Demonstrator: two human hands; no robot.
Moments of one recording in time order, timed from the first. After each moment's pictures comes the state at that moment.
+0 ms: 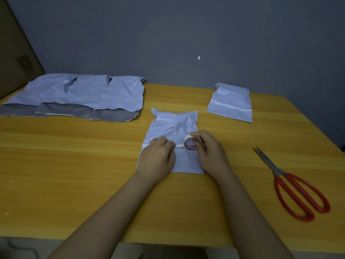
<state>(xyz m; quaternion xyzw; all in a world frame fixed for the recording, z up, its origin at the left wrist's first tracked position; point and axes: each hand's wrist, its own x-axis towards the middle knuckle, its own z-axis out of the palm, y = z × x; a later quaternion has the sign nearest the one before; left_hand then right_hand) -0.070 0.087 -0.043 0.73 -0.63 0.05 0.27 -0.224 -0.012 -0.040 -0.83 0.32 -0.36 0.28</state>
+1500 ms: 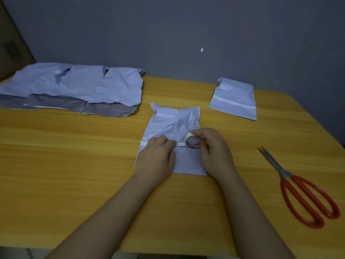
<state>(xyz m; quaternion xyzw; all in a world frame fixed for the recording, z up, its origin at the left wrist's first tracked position) -0.071 0.089 -0.044 0.73 -0.61 0.02 0.29 -0.221 -0.013 -0.042 -0.84 0.31 -0.39 0.22</state>
